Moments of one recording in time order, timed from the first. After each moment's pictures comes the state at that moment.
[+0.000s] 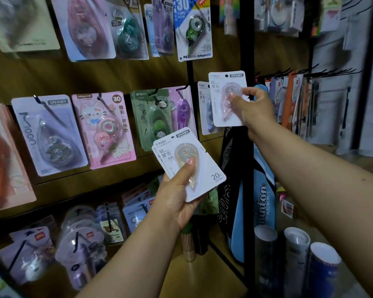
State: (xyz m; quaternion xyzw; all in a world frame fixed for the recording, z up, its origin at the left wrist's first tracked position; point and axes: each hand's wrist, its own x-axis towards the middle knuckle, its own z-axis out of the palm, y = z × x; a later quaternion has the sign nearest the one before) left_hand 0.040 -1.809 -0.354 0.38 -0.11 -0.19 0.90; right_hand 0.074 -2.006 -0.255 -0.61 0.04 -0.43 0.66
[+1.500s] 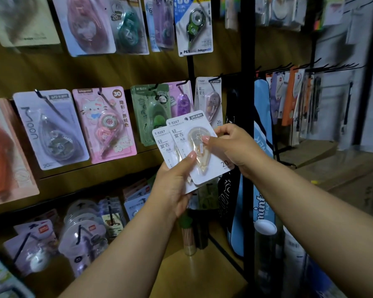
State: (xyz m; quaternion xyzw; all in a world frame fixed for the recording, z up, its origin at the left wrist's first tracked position) left_hand 0.041 -1.805 -0.351 0.44 -0.20 -0.13 0.87; right_hand 0.024 -1.949 -0.311 -0.74 0.00 -0.24 0.63
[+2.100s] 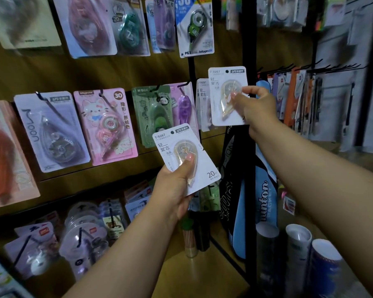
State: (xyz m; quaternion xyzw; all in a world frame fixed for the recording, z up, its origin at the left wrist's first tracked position) left_hand 0.047 -1.805 -0.352 0.48 -0.16 -0.11 0.86; right_hand 0.066 -1.999 -0.258 -0.60 0.06 -0.42 0.68
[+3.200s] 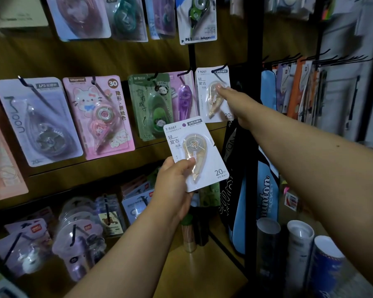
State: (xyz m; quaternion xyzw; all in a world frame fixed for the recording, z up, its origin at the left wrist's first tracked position) left_hand 0.057 -1.808 -0.362 0.49 -0.15 -0.10 0.86; right_hand 0.138 -2.018 -0.262 -0.75 0.08 -0.24 0.61
